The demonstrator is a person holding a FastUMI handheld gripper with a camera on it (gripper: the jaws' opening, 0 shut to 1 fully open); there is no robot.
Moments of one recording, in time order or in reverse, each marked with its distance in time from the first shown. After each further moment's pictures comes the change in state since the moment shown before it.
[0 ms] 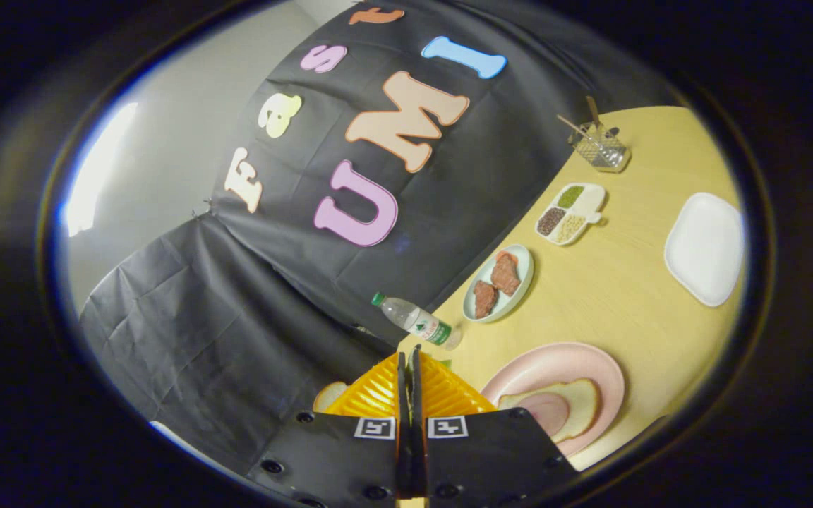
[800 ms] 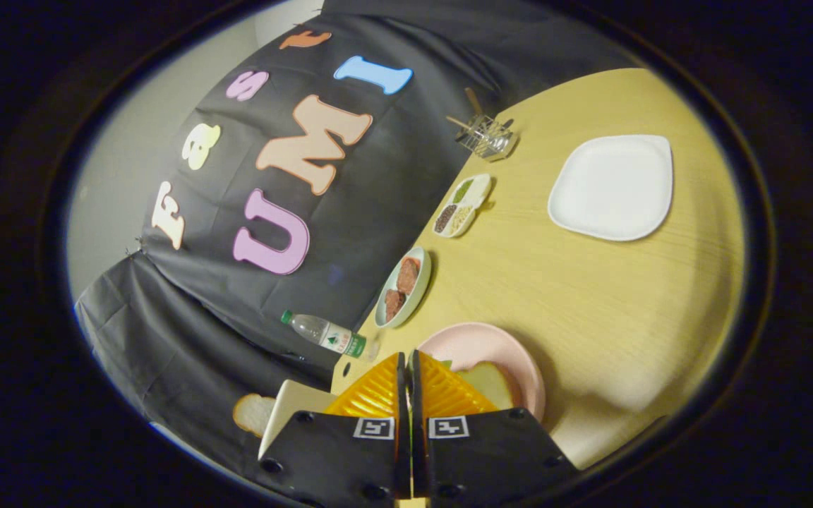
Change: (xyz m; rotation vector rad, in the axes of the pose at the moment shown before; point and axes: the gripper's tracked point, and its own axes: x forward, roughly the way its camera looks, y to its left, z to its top) arm -0.010 -0.107 -0.032 0.123 -0.103 -0.264
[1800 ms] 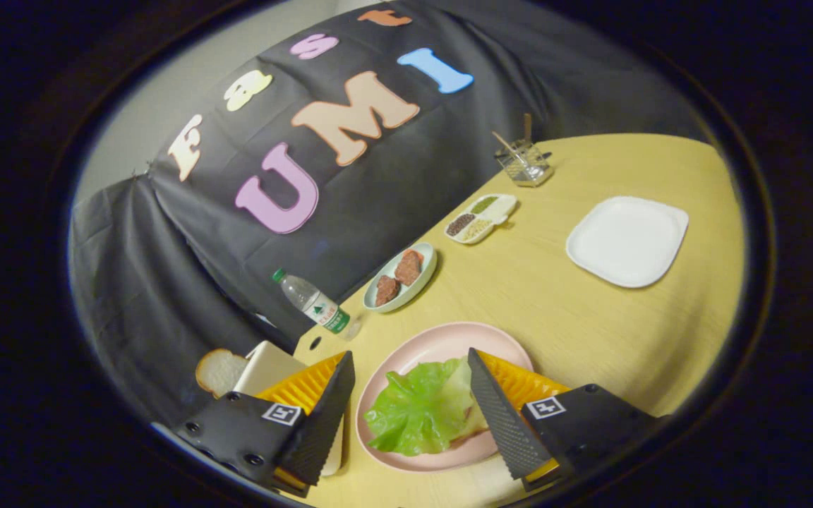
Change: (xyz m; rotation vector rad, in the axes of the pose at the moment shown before) arm -0.021 0.029 -0.002 -0.375 -0.009 -0.066
